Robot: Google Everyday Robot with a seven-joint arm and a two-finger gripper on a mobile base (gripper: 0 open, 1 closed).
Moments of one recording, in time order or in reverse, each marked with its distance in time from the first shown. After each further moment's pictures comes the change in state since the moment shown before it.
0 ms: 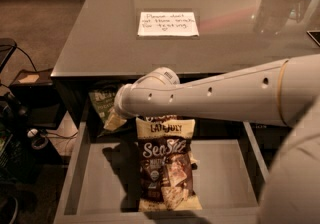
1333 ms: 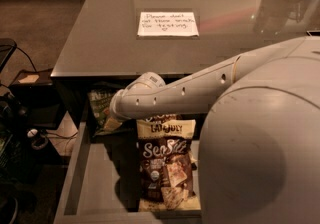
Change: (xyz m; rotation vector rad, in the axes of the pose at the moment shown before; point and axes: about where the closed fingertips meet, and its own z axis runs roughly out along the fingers) arm 0.011 0.006 0.057 -0.026 0.041 -0.035
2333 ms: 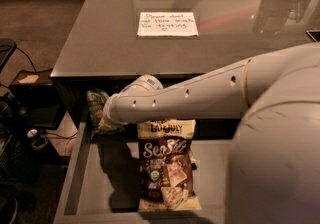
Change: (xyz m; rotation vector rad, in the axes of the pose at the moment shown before) arm -0.021 0.031 -0.017 -0.057 -0.028 -0.026
